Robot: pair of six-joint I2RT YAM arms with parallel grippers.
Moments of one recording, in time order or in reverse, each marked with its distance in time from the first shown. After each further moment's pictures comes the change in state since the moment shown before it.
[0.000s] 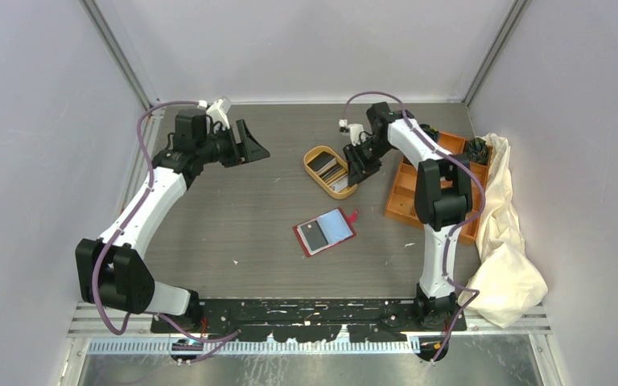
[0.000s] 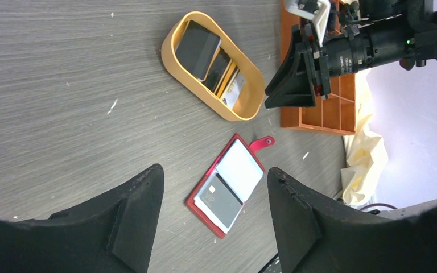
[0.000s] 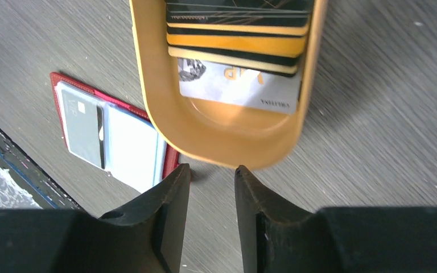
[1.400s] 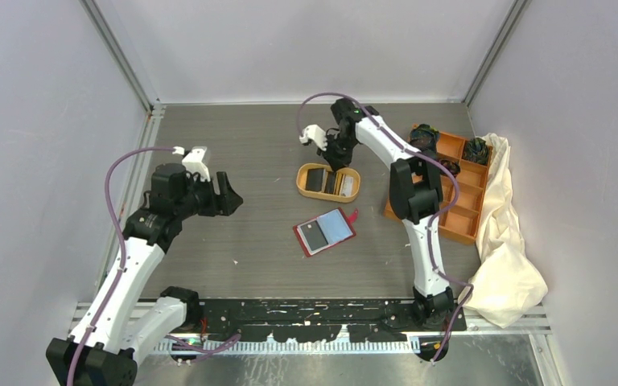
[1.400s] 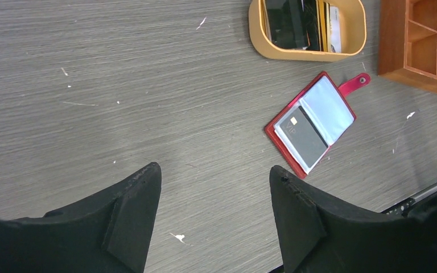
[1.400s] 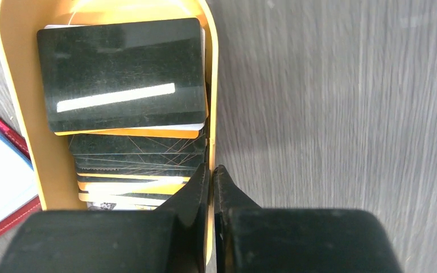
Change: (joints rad) left arm 0.000 -0.528 -0.366 -0.202 -0.241 0.209; right arm 0.144 0.166 0.251 0.051 0.150 -0.598
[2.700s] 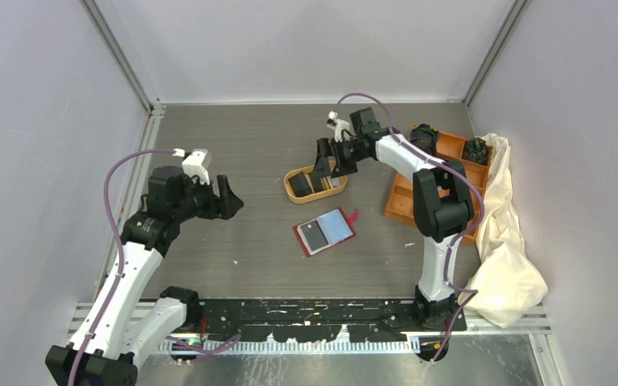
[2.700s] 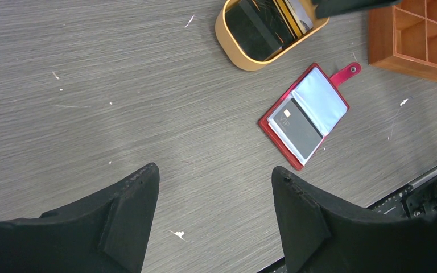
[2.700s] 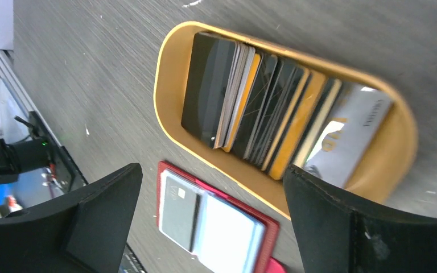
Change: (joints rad) left arm 0.006 -0.035 -0.010 -0.017 0.042 0.038; right arm -0.052 -0.307 -0.459 0.436 -0.310 1.006
